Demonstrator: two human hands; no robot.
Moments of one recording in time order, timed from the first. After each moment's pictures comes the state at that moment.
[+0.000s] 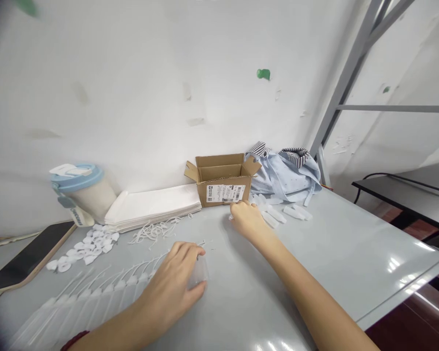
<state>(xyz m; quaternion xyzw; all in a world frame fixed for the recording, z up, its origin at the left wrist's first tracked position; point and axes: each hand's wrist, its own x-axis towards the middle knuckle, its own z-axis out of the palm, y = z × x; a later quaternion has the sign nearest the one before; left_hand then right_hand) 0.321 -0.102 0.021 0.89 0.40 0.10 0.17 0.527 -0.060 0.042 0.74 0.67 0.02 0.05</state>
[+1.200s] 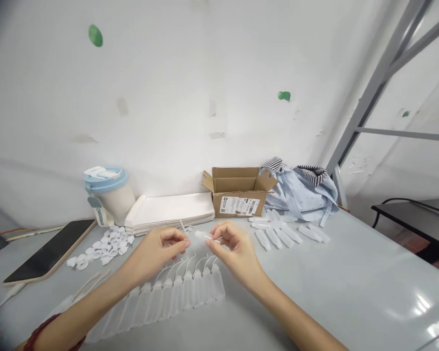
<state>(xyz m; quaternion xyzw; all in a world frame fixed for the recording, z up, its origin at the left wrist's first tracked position) 0.277 -0.042 0.060 0.75 0.47 0.26 0.39 0.464 -0.089 0.031 0.46 0.59 -0.35 -0.57</state>
